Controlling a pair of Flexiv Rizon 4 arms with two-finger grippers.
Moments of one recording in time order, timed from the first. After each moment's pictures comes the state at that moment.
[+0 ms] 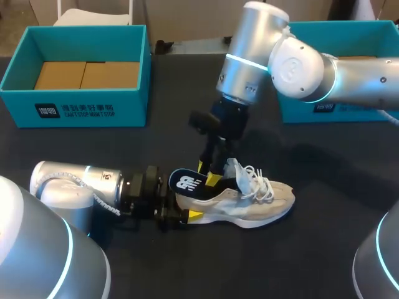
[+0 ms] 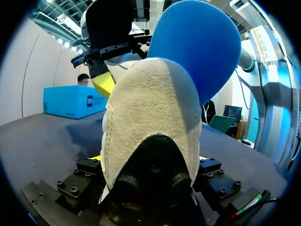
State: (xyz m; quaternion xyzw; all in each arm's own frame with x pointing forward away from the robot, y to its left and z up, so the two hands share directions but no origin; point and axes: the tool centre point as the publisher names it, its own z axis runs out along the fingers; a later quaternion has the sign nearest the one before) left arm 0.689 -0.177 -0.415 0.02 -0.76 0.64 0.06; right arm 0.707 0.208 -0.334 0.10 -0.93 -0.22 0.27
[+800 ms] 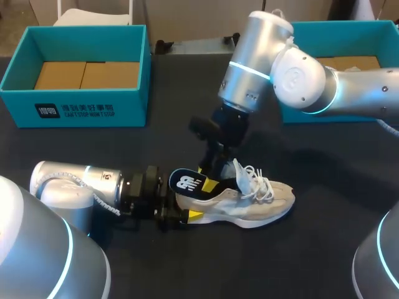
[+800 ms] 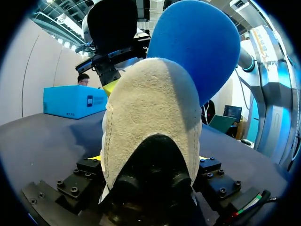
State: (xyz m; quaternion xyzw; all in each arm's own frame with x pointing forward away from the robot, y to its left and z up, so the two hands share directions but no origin) left arm 0.689 -0.177 -0.415 0.02 -0.76 0.64 0.06; right arm 0.693 0.214 -0.342 0.06 -0.92 -0.24 0.29
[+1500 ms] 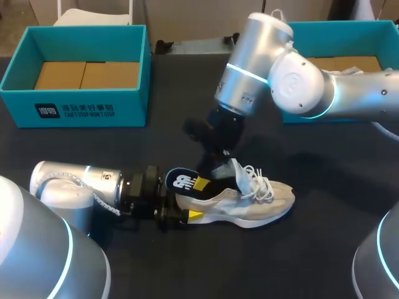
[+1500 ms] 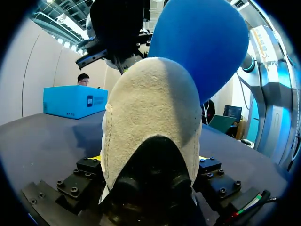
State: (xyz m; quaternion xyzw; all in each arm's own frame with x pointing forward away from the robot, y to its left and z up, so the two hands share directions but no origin) left arm 0.689 -0.177 -0.416 0.02 -0.76 0.64 0.06; right arm 0.690 0.231 -0.335 0.05 -0.93 -0.25 0.27
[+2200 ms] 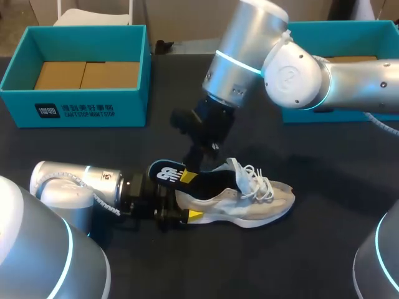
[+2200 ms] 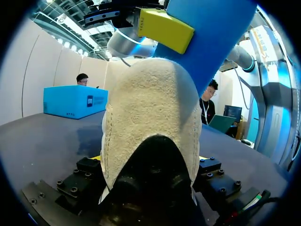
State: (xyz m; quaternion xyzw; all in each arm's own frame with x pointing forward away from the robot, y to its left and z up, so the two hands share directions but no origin) left arm 0.689 -0.177 -0.415 0.02 -0.76 0.64 0.06; right arm 0.685 0.257 -0.298 0.08 -0.94 -0.26 0.22
